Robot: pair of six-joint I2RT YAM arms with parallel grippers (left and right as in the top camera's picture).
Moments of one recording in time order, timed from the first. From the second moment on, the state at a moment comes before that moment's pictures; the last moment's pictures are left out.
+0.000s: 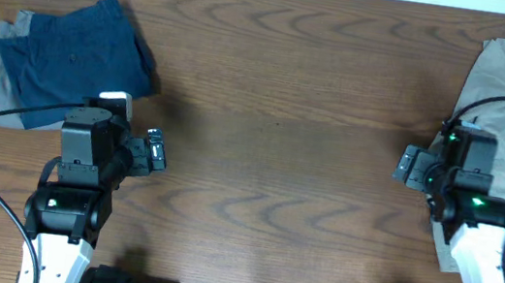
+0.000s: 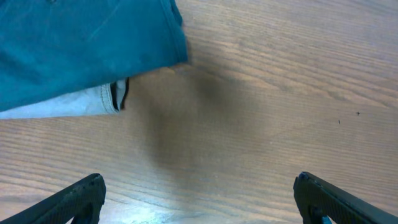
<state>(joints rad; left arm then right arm) 0.00 0.88 0.73 -0.66 0.02 -0.17 -0.04 1.20 0.75 -0.50 0.12 0.16</state>
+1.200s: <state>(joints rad) 0.00 0.88 0.73 -0.66 0.02 -0.17 -0.13 1.51 0.82 -0.33 0.25 0.09</state>
